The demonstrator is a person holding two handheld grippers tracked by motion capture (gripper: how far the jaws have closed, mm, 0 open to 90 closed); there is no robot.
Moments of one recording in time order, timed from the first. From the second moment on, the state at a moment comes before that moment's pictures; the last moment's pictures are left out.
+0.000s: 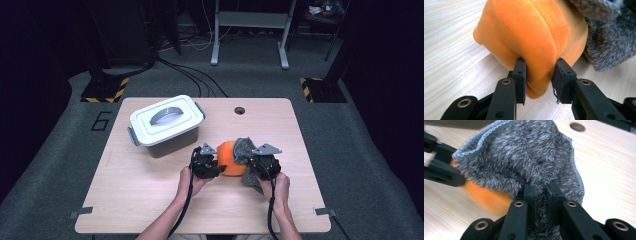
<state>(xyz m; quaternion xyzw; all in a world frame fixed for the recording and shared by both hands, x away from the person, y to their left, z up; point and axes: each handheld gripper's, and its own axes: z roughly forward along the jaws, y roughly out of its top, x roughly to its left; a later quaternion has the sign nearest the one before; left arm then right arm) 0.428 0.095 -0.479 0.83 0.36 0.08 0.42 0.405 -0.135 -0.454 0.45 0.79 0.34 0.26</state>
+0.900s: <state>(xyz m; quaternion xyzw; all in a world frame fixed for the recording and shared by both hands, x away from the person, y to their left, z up) 0.417 0.084 -0.485 0.87 0.30 0.15 0.35 0.417 -0.151 -0.469 0.49 0.77 0.33 0.24</state>
